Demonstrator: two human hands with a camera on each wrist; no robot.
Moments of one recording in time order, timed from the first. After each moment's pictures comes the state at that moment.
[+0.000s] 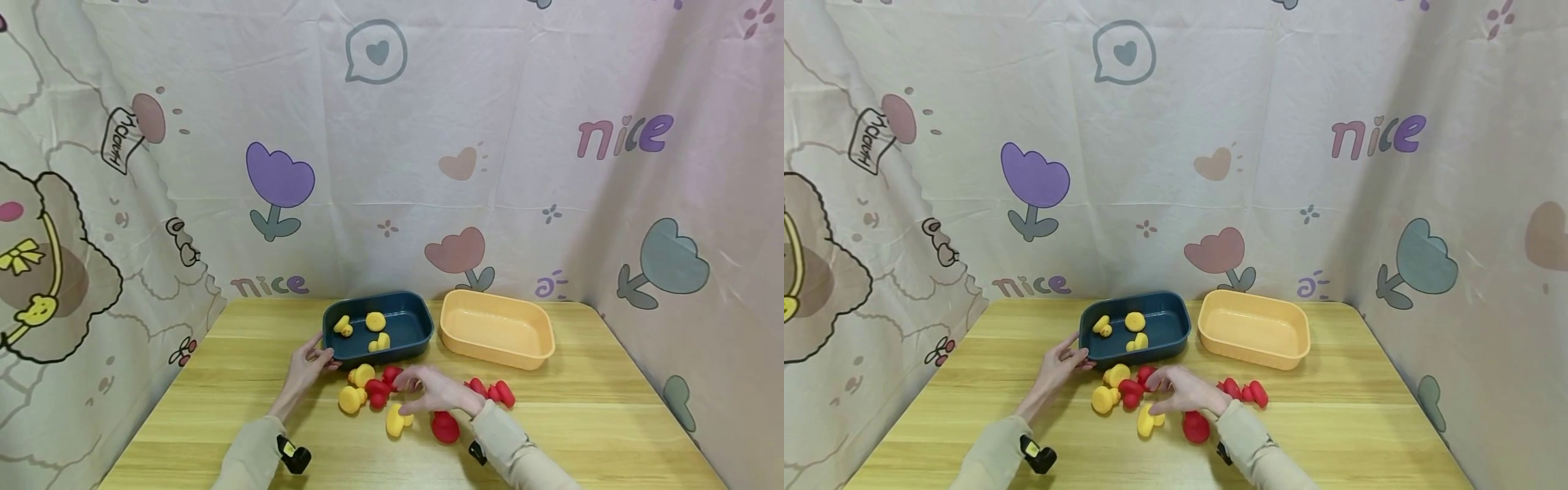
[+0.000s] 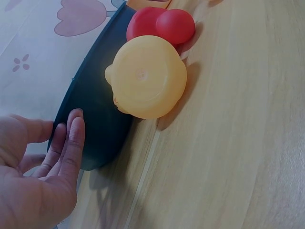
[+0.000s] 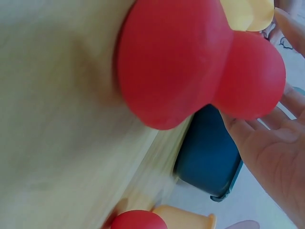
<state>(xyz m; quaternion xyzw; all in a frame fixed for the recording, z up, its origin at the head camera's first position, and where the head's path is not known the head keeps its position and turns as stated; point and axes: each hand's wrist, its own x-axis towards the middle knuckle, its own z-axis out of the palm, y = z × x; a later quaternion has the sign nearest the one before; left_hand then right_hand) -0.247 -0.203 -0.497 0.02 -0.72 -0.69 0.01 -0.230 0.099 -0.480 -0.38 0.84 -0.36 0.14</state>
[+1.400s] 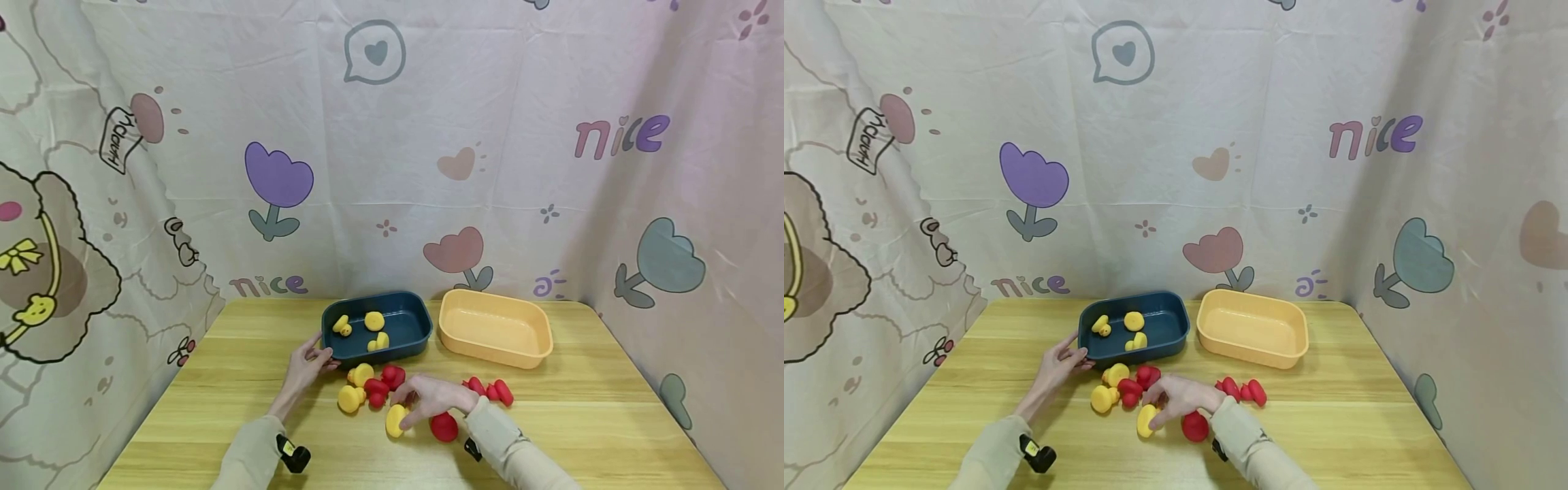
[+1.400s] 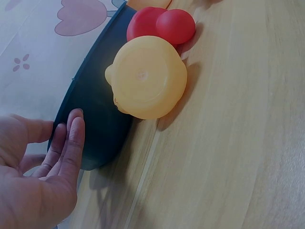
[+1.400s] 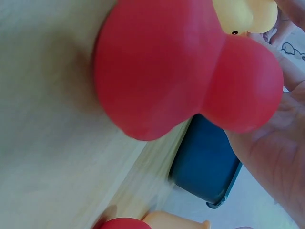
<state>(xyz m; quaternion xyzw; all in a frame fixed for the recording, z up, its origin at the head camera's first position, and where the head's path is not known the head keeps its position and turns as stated) -0.246 -0.204 -0.496 0.01 -0.73 -0.68 0.01 -0.229 0.092 -0.478 -0.40 0.83 -0.31 0.24</state>
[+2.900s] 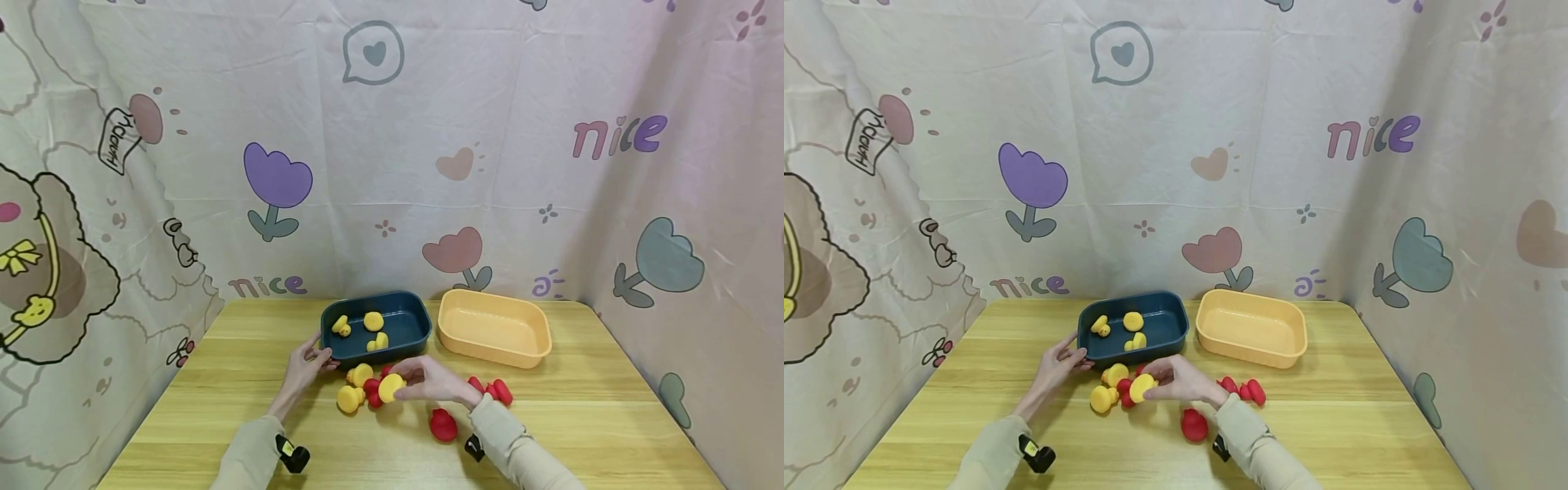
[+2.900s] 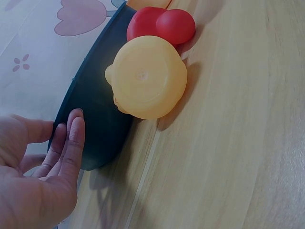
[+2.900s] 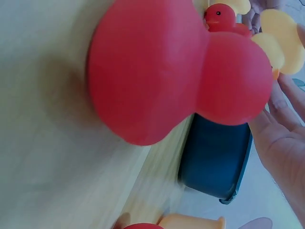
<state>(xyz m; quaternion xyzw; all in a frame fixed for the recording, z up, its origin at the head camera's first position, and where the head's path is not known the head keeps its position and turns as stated) -0.246 -0.204 -0.496 0.02 -0.73 -0.68 0.01 -0.238 0.099 -0.476 -0.36 0.79 -0.46 0.17</state>
